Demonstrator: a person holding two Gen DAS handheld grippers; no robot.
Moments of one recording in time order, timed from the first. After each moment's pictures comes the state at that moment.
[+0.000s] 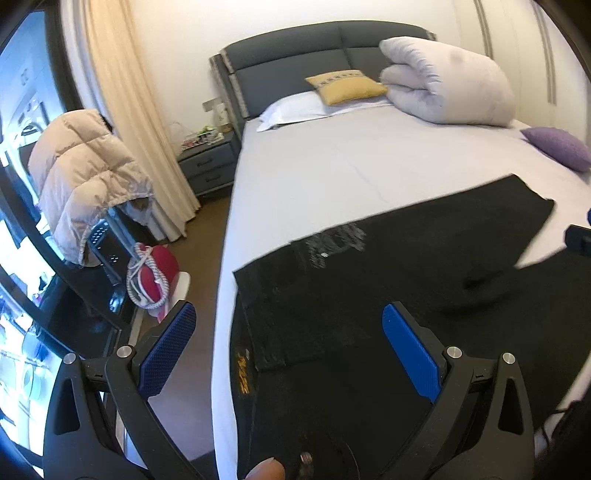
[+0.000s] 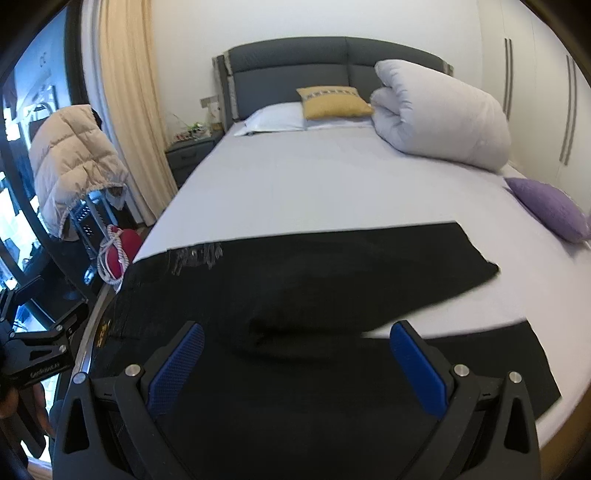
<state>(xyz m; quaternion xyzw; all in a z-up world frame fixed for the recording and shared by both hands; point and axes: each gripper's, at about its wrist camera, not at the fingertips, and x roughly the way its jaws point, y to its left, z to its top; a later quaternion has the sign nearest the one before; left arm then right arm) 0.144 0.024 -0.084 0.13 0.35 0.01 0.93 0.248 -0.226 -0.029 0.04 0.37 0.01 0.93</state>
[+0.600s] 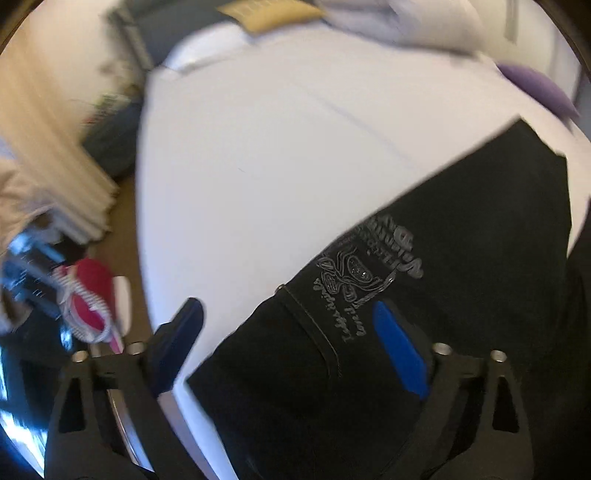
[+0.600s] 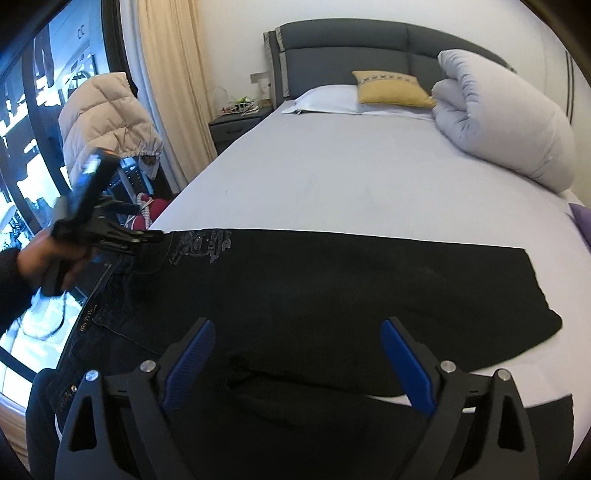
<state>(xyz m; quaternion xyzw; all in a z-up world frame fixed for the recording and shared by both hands) 0.423 0.056 -0.206 0.19 0.50 -0.17 0.83 0.340 -0.247 -0.085 0.01 0.41 0.13 0.90</state>
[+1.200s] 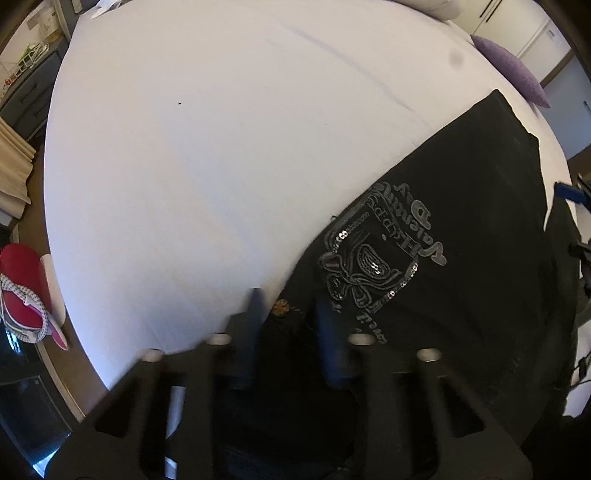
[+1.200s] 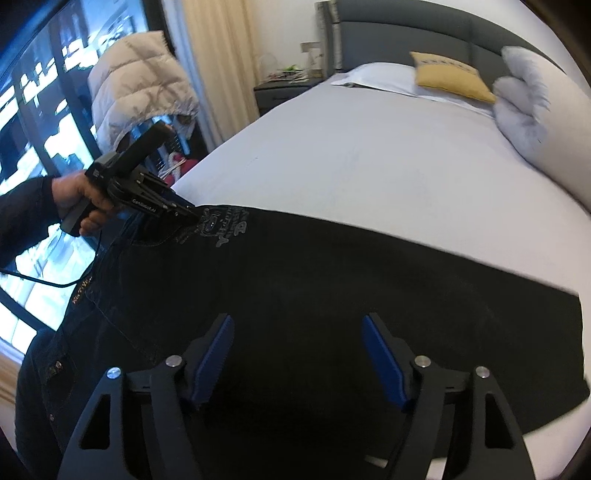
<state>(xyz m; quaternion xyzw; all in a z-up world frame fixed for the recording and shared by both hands) 0.523 0.073 -0.280 0.13 0.60 -0.28 0.73 0.408 -0.222 -0.117 -0.05 0.45 0.23 0.86</state>
